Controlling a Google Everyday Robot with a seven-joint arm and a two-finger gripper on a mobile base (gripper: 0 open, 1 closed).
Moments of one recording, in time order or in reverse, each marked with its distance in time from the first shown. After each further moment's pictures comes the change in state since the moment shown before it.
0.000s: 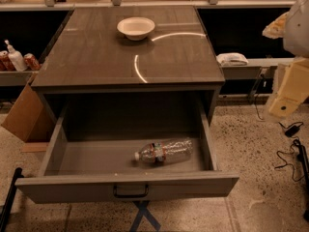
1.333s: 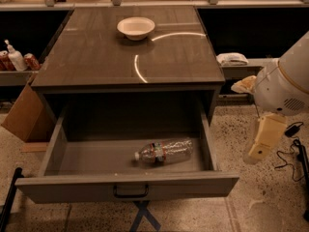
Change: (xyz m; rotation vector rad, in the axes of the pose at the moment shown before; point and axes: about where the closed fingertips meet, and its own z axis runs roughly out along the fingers) arm 0.009 0.052 0.106 -0.239 -0.151 -0.061
